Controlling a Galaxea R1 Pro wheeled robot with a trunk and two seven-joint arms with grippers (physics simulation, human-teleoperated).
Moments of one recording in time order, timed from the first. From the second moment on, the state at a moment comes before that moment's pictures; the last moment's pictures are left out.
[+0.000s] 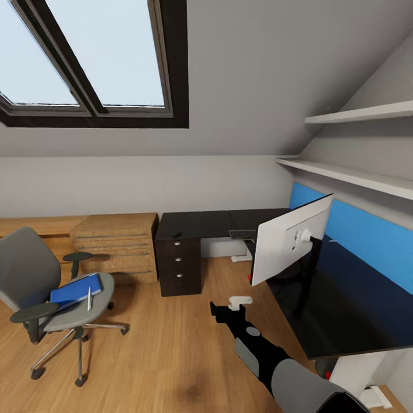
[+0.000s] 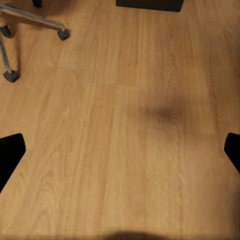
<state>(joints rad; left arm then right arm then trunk) -0.11 -0.01 0.02 -0.14 0.17 -0.70 0.00 -0.71 0.17 0.47 -0.30 -0.48 -0.21 -0.02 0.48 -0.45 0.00</state>
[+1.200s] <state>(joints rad) -0.11 -0.01 0.02 -0.14 0.17 -0.70 0.00 -0.71 0.16 0.47 -0.30 -0.52 -0.23 -0.03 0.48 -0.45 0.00</state>
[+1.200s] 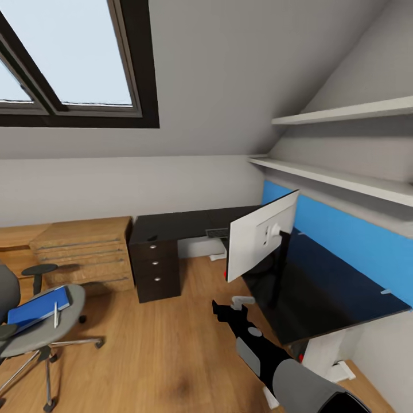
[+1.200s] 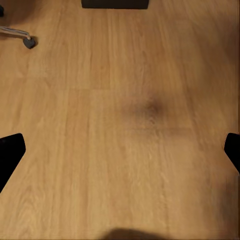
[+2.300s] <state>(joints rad) -0.11 -0.01 0.02 -0.14 0.17 -0.70 0.00 -0.71 0.12 0.47 -0.31 -0.51 -0.23 -0.02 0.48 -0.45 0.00</state>
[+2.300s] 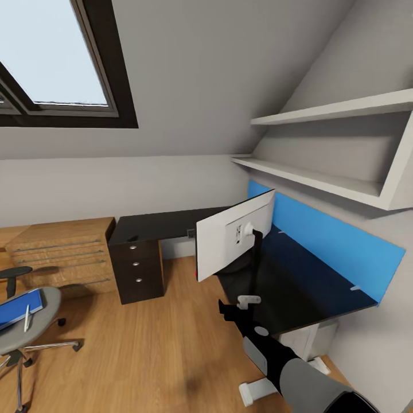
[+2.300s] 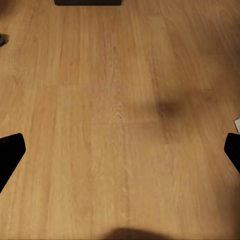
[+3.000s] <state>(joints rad) -0.11 -0.01 0.02 -0.13 0.17 -0.70 0.00 -0.71 0.07 0.47 -0.34 -0.51 -0.24 -0.02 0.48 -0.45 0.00</state>
